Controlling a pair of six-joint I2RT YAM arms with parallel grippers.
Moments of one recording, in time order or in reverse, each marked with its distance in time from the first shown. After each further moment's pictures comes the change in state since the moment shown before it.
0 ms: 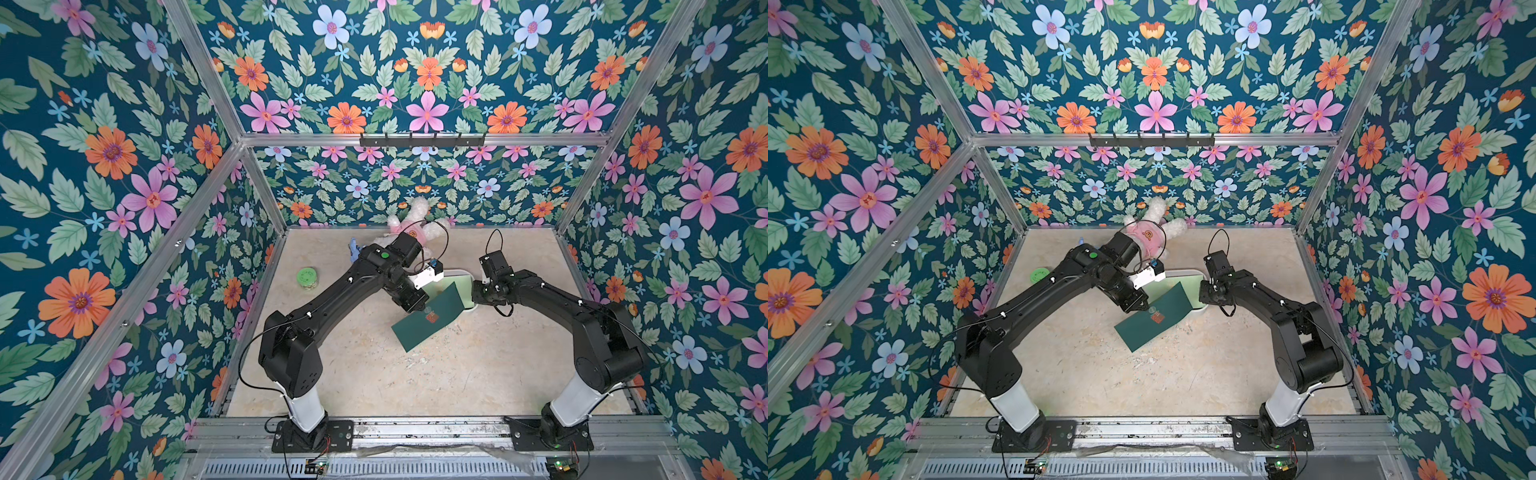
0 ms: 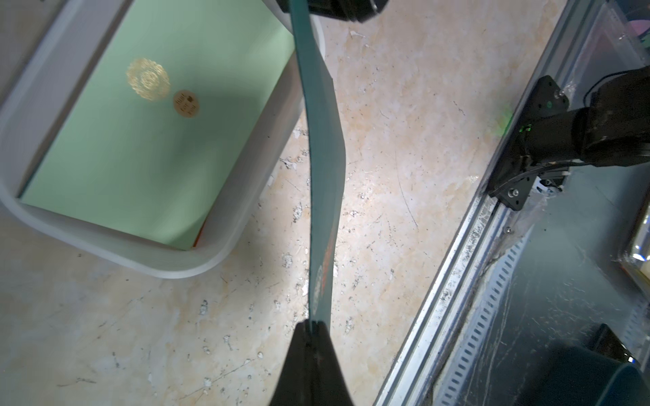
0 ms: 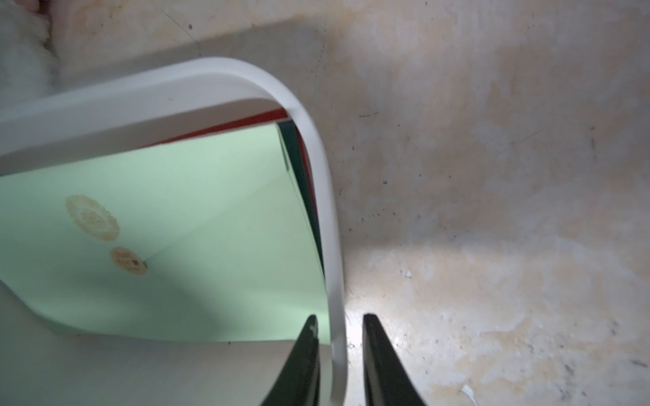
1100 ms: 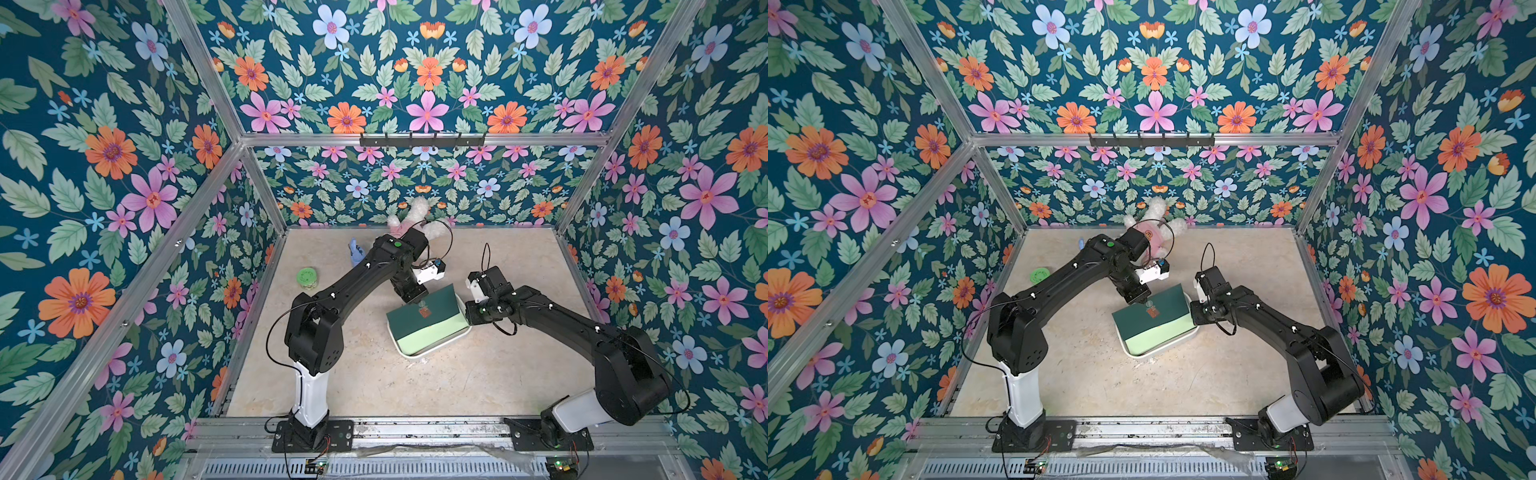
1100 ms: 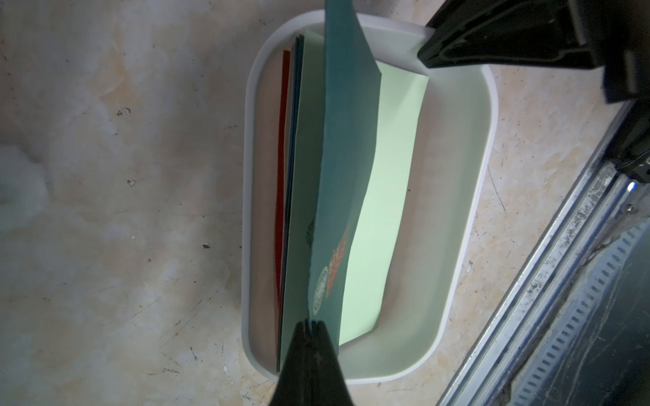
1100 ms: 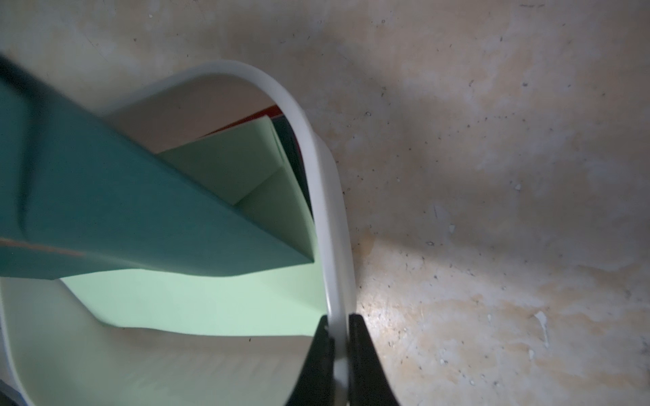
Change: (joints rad) left arm 0.013 0.182 0.117 -0.055 -0.119 0.154; right arm 0.125 -0.188 -0.157 -0.029 -0.137 -0.124
